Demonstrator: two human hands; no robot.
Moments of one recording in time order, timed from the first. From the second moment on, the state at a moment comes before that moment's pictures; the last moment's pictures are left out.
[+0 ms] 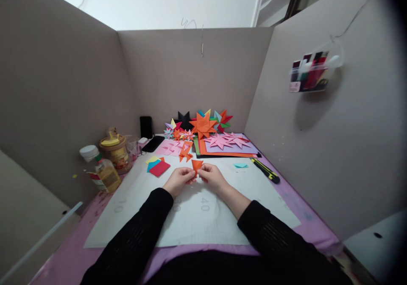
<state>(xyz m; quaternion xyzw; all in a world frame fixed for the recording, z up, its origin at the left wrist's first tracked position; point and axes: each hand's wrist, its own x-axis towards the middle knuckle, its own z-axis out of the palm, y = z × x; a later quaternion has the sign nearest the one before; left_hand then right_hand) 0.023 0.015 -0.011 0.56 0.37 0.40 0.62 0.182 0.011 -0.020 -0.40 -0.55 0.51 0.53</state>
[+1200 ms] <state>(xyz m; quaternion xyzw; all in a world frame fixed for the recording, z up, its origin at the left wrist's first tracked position) 0.031 0.008 -0.006 0.52 0.37 0.44 0.63 0.183 0.006 -0.014 -0.39 -0.58 0.48 0.53</state>
